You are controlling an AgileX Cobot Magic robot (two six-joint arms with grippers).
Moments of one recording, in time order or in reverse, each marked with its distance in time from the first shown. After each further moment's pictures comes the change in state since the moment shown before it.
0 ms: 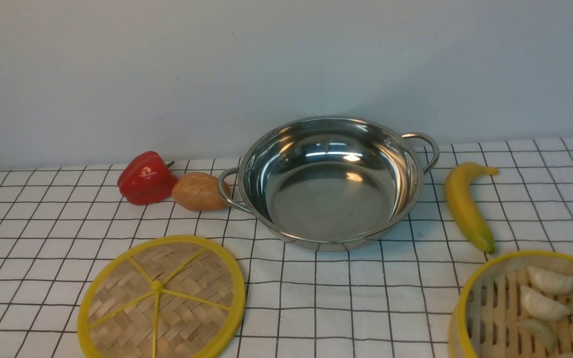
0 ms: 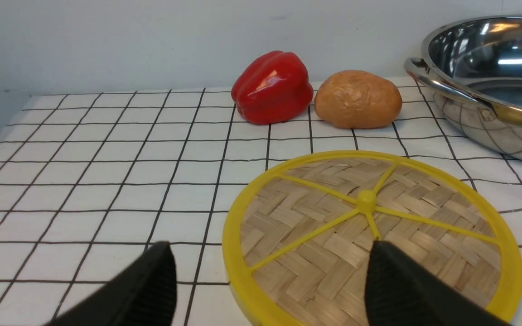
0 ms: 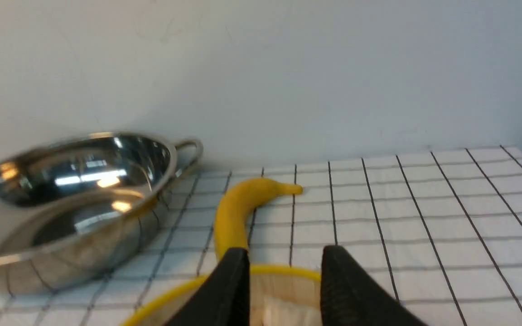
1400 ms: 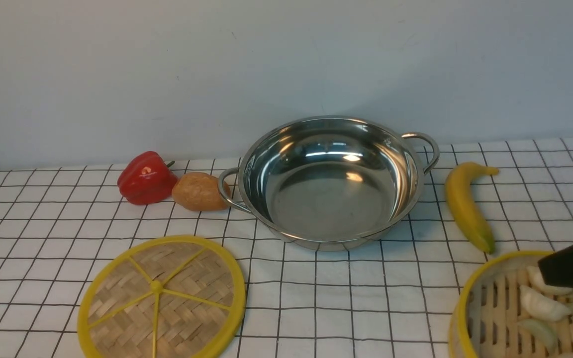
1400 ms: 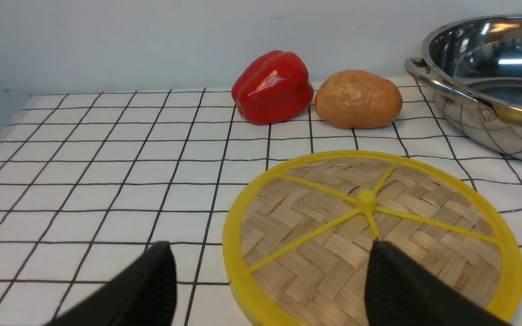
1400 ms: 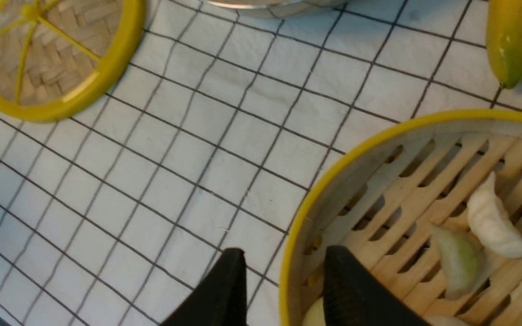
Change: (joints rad) right arm 0.000 1.099 -0.822 0.509 0.875 -0.621; left arm 0.000 0.000 0.000 0.000 0.000 0.000
